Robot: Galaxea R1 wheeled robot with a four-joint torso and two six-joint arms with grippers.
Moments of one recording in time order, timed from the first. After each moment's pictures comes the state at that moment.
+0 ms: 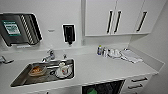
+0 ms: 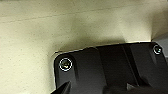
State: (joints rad) left arm 1.37 2.92 -2.69 0.61 -0.08 -0.58; right arm -1.23 2.44 -2.02 0.02 -0.05 0.46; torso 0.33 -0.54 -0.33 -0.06
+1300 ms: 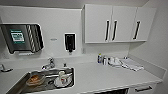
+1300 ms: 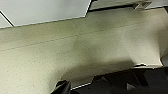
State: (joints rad) left arm 1.39 2.93 -2.69 0.61 -0.08 -0.58; right arm -1.32 2.54 -2.22 0.00 -0.07 0.46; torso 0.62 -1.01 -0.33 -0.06
